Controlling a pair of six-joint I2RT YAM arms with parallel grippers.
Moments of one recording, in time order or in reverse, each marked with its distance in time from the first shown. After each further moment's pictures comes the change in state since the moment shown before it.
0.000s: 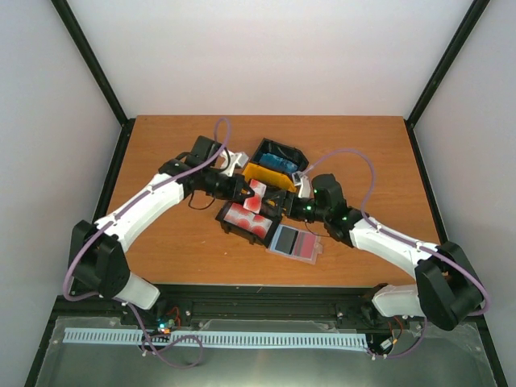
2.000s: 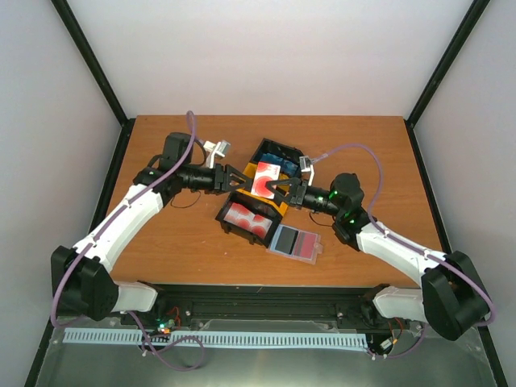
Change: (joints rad) left arm 0.140 -0.180 -0.099 0.204 0.355 -0.206; right arm -0.055 -0.064 -0.044 0.498 -0.231 0.313
